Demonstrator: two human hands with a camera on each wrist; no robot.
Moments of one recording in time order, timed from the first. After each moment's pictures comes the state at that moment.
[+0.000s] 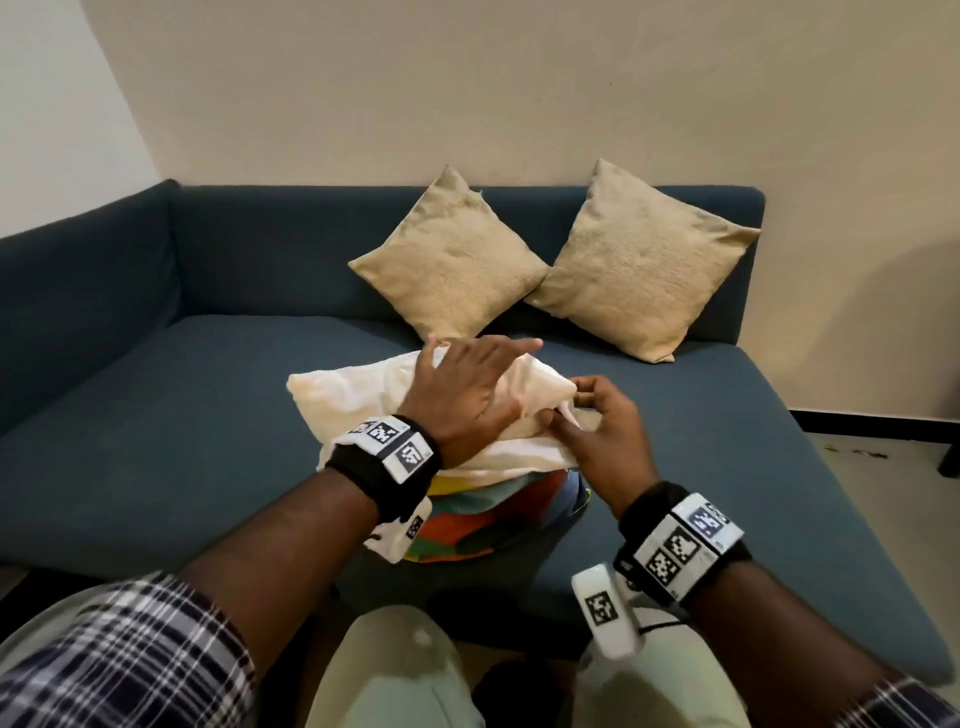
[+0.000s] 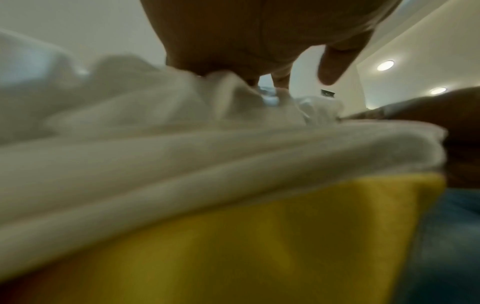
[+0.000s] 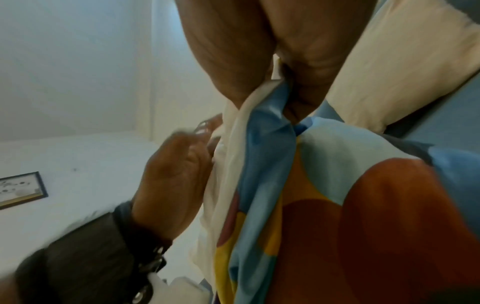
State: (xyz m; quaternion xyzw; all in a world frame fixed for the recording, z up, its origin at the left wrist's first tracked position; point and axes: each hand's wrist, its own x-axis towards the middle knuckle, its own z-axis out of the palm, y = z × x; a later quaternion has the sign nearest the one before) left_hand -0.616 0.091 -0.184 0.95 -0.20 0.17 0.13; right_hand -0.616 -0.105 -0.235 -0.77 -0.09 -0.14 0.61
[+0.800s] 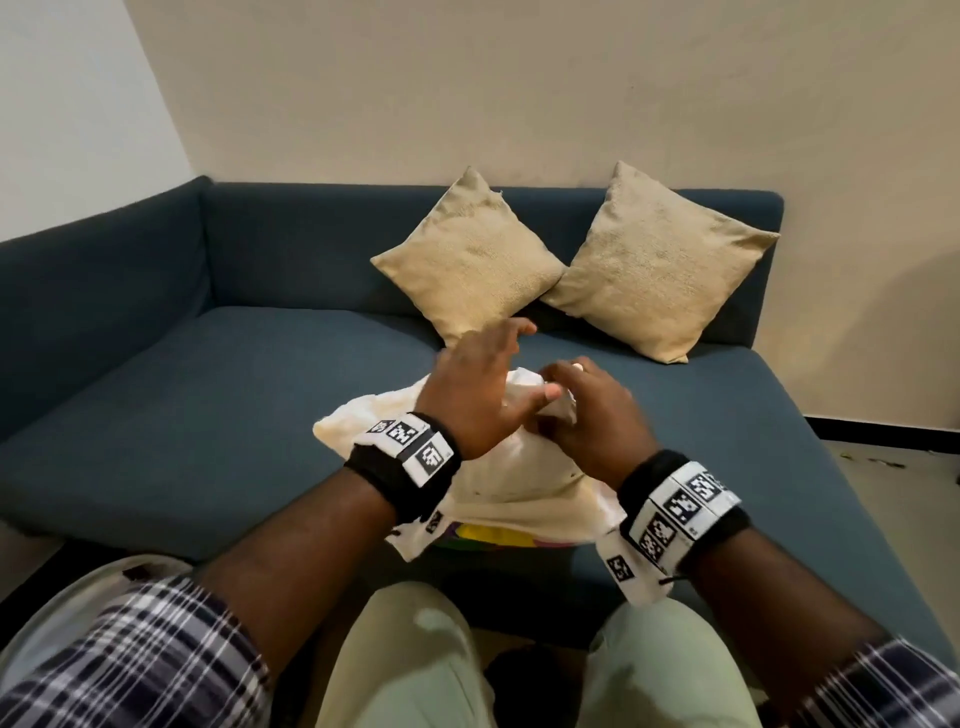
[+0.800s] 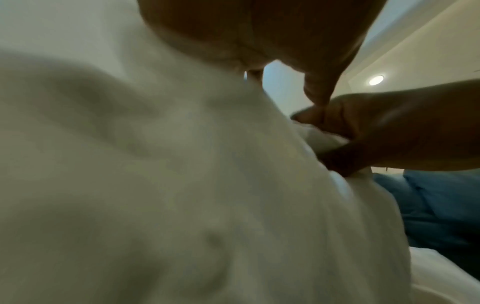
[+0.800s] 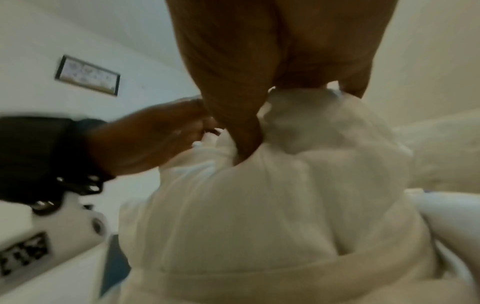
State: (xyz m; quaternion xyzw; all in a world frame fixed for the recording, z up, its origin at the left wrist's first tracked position) left_hand -0.641 0.087 -0.173 0.94 -0.17 0.22 0.22; right_hand -0.623 -0.096 -0.201 -0.92 -0.22 -0.13 0.30
